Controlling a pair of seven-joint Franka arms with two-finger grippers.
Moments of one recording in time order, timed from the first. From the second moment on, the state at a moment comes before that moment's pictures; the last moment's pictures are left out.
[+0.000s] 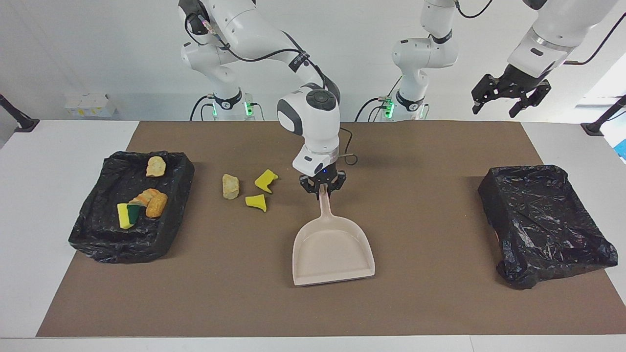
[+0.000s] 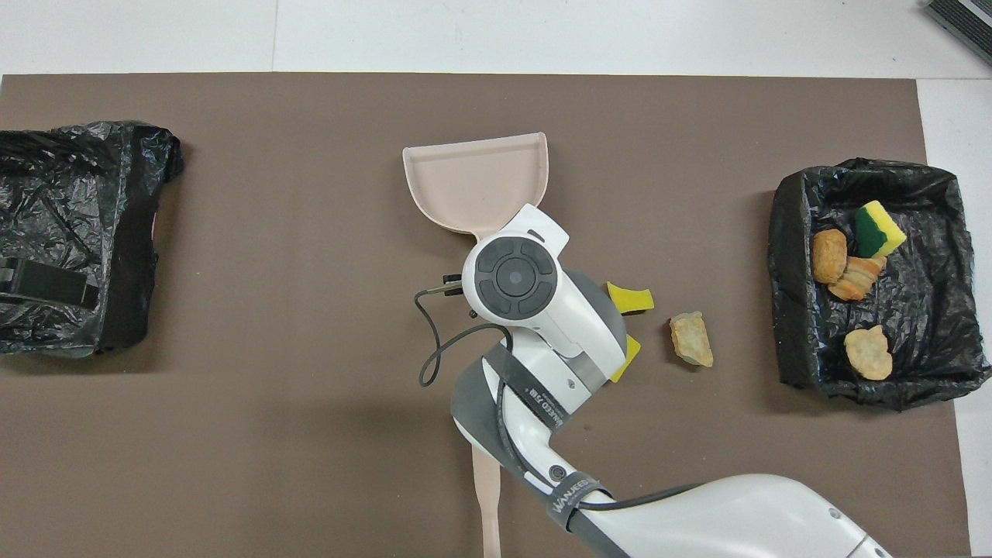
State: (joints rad) left arm -0.07 -0.07 0.02 -1.54 -0.04 1.42 0.09; right arm 0.43 0.43 0.22 -1.72 -0.18 2.29 0.67
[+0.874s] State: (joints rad) left arm -0.07 -0.07 0.04 -1.54 -0.04 1.42 0.09; right arm 0.41 0.36 0.21 -1.70 -0.19 2.20 0.74
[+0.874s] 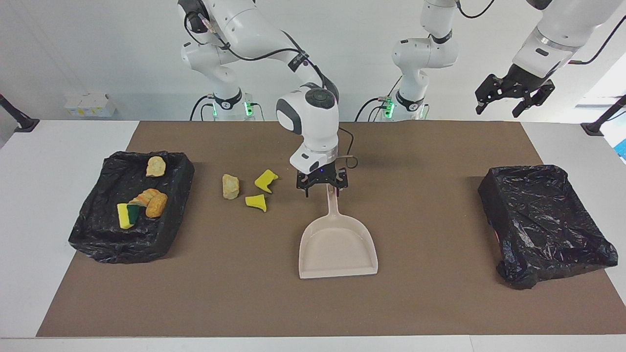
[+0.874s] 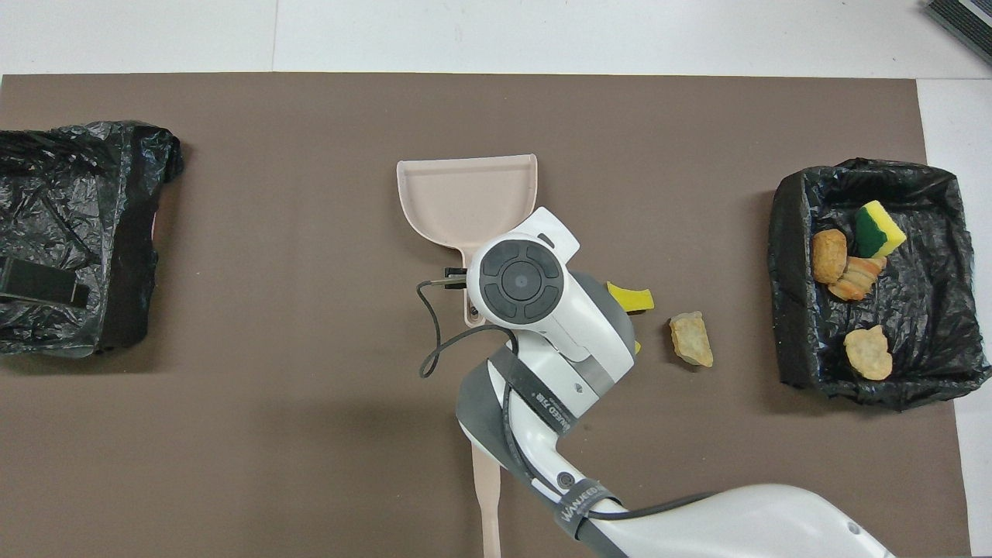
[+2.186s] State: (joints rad) left arm -0.19 -0.07 0.00 -1.62 -0.05 1.55 -0.05; right arm -0.10 0.17 0.19 -1.62 -0.05 1.68 0.39
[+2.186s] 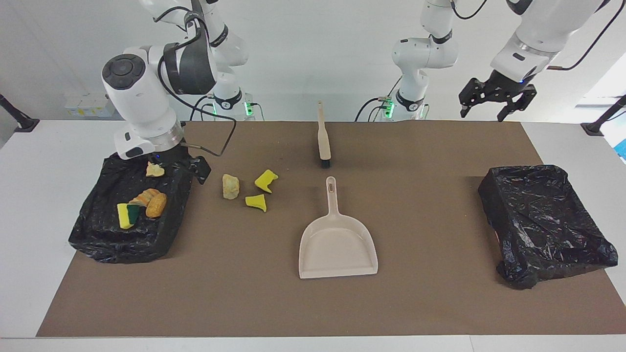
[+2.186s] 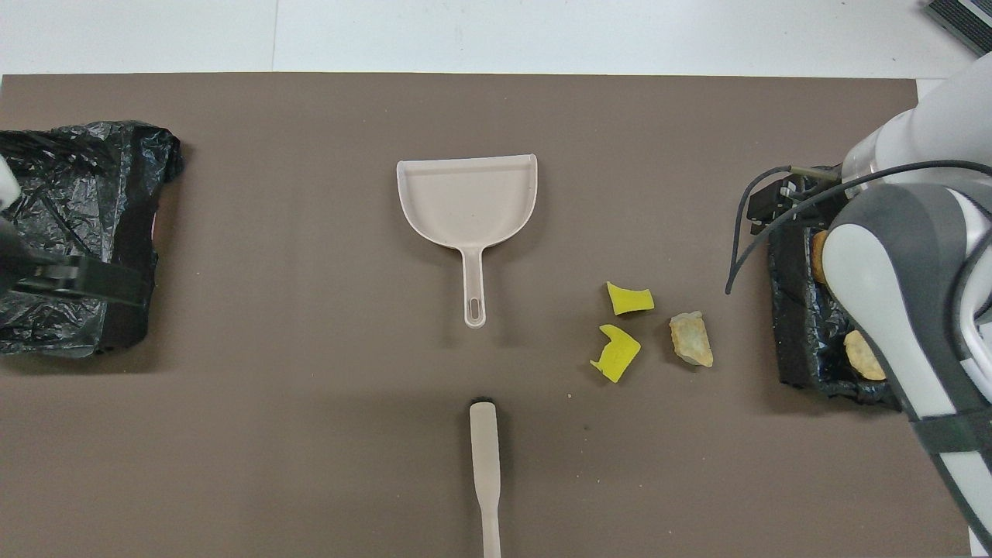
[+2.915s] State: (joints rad) left arm -0.56 0.24 -0.01 -1.82 -0.04 2.17 -0.48; right arm 0.06 -0.04 0.20 -1.98 0.09 1.81 0.46
